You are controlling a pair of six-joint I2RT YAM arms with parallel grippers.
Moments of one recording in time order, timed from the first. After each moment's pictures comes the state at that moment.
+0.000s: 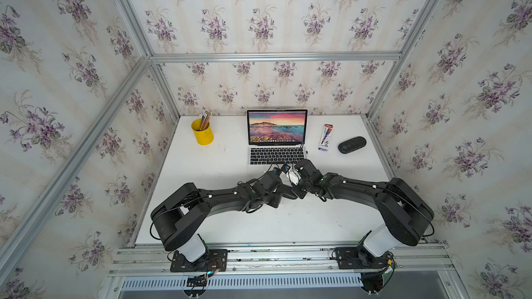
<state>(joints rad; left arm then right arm) -0.88 1.61 0.78 -0.11 -0.03 -0.43 0.73 1.61 0.79 -0.18 0.01 -0.24</state>
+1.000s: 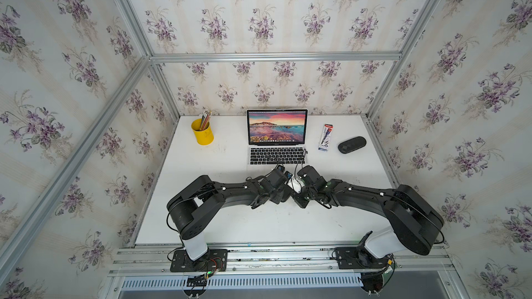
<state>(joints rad) -0.88 1.76 0.89 -0.15 -0.18 -0.34 0.76 1.51 0.69 -0.19 -0.14 -0.16</state>
